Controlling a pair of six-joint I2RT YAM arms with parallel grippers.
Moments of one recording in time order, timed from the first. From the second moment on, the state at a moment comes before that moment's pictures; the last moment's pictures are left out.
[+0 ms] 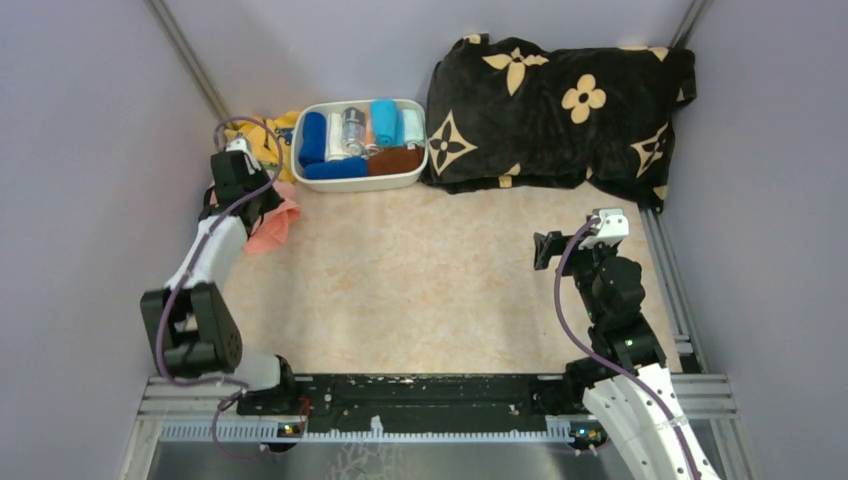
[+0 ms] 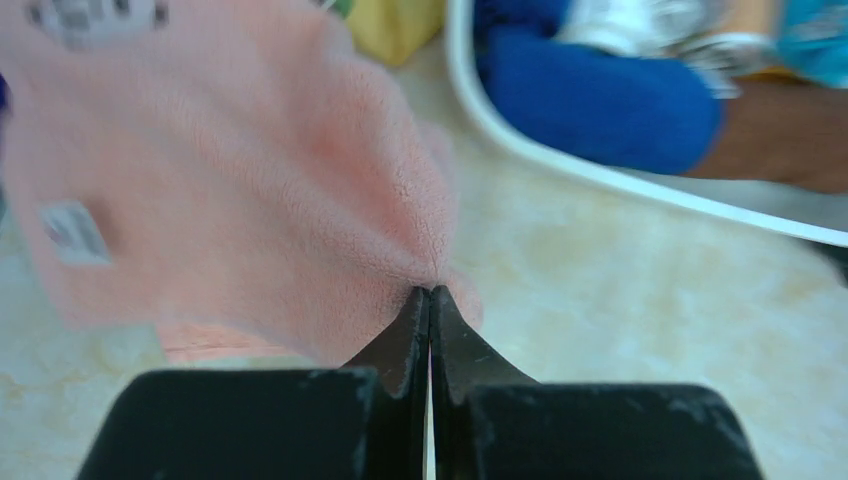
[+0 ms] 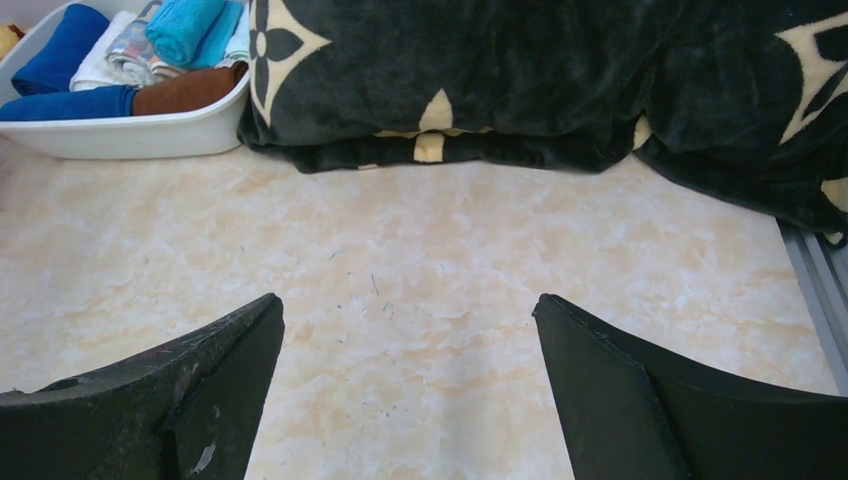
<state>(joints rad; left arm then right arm) 0.14 1.52 1.05 -0.18 0.02 -0.26 0.27 0.42 0.52 -0.20 0.12 0.11</state>
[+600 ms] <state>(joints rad) -0.48 1.26 1.19 -0.31 0.06 -0.29 0.27 0.42 0.52 -0.20 0.11 0.11</state>
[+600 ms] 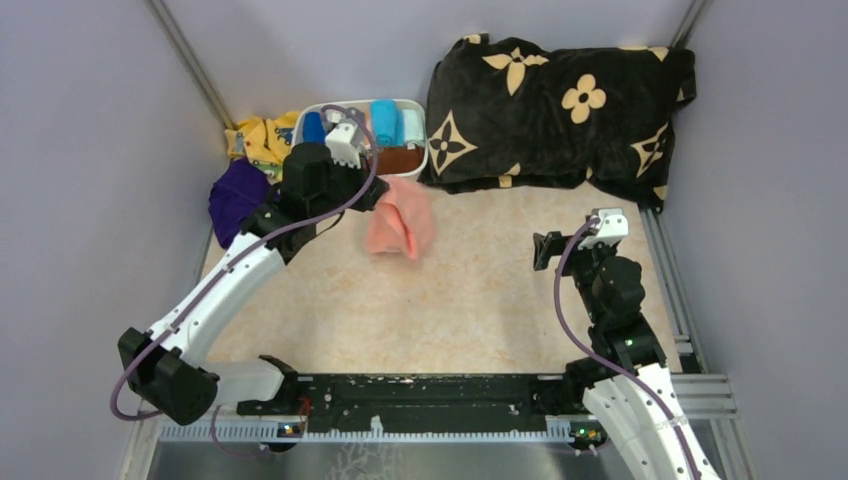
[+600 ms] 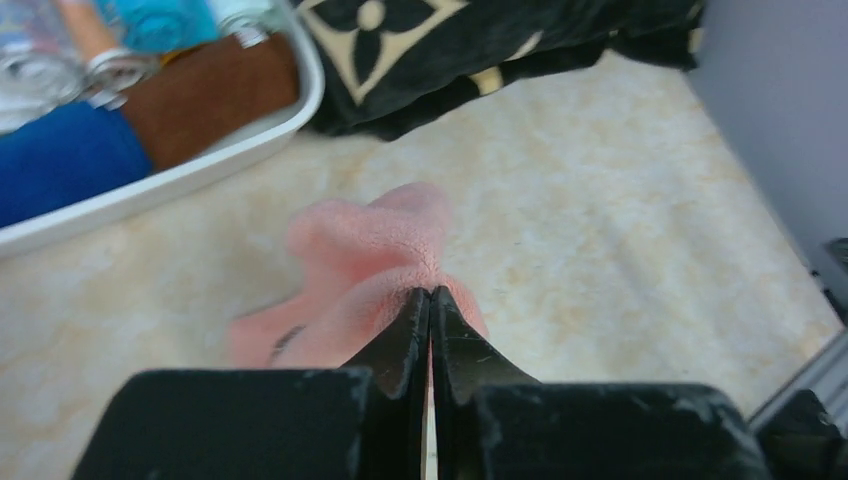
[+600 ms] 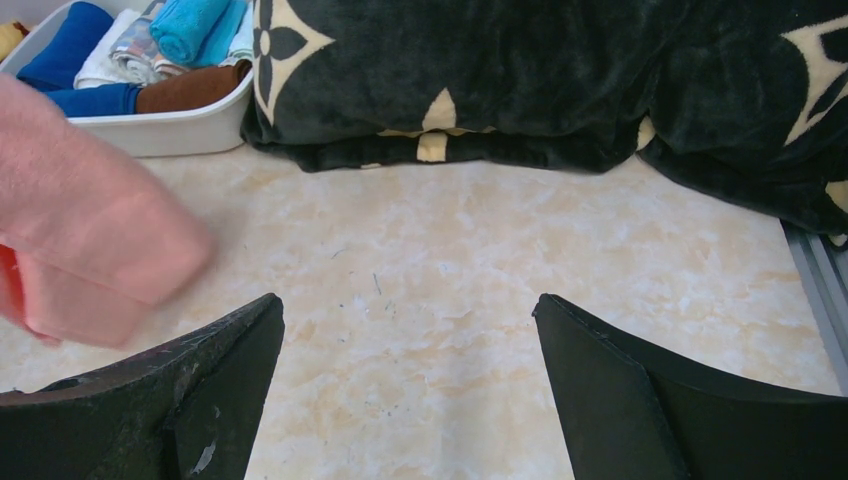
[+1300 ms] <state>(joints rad) -0.78 1.44 0.99 -0.19 0.12 -0.32 0.27 0.78 0.62 -0.36 0.13 0.26</state>
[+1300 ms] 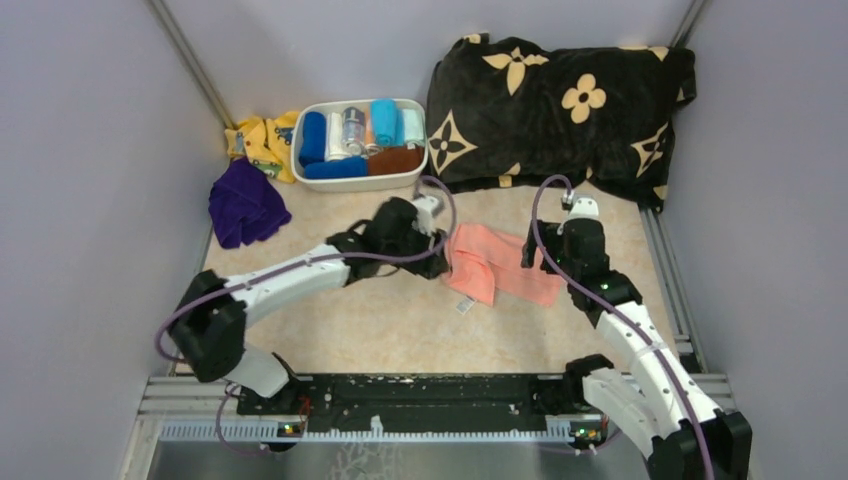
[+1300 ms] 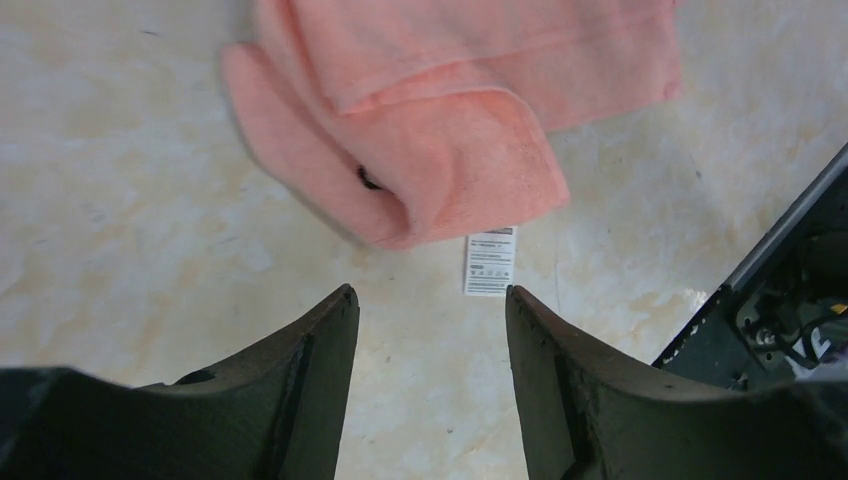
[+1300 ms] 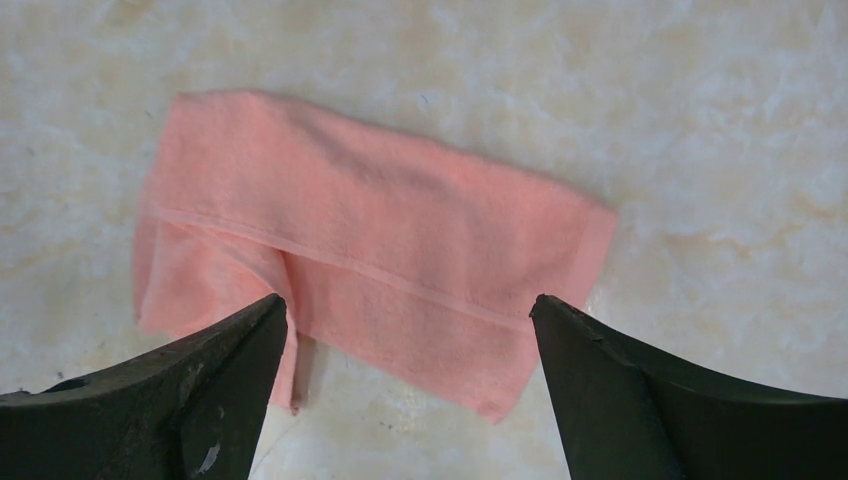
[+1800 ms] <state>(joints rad) -1.15 1.96 1.36 -0.15 -0.07 -0.24 0.14 0.90 0.62 -0.52 0.27 0.46</state>
